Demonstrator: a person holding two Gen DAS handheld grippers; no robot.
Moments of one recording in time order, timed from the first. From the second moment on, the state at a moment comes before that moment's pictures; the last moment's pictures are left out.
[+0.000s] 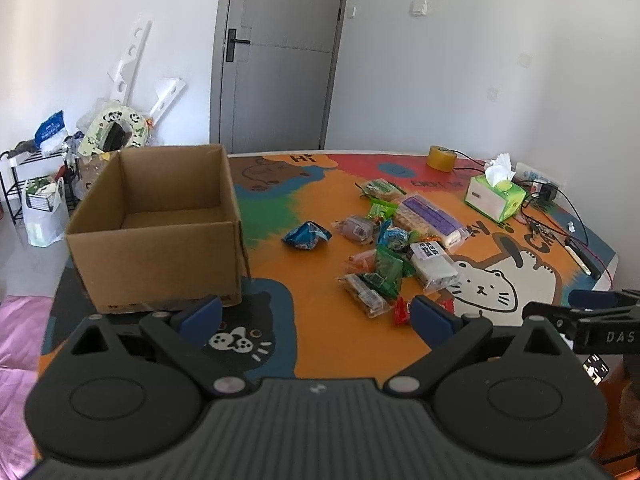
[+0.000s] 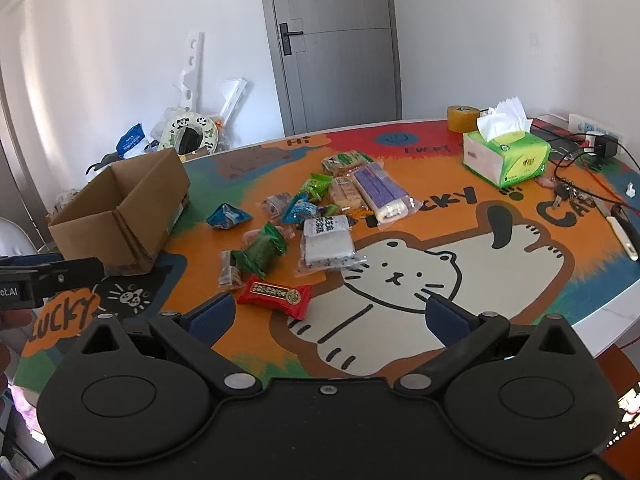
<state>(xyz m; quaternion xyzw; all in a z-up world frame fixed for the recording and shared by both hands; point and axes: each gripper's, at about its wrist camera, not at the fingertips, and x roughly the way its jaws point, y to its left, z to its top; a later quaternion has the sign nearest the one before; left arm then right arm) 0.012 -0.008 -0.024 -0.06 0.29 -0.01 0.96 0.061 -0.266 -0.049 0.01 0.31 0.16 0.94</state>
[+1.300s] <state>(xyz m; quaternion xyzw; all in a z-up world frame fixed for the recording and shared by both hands) 0.108 -0.042 -0.088 -0.07 0.32 -0.06 0.94 0.139 -0.246 -0.098 0.05 0.30 0.30 0.90</state>
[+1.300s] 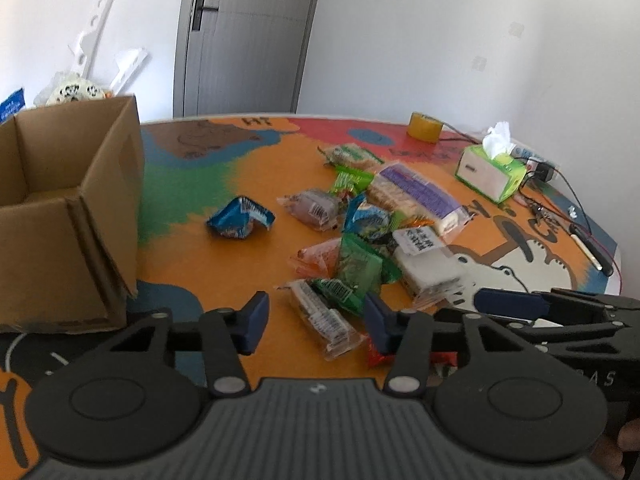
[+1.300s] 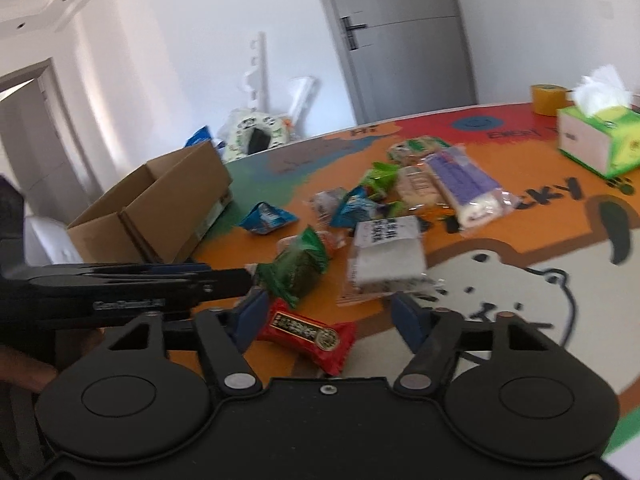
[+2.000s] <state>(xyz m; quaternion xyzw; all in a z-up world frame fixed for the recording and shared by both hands) 0.092 -0.037 -0.099 -0.07 0.33 -0.06 0.94 0.123 -0.251 -0.113 0.07 0.32 0.29 0.90</state>
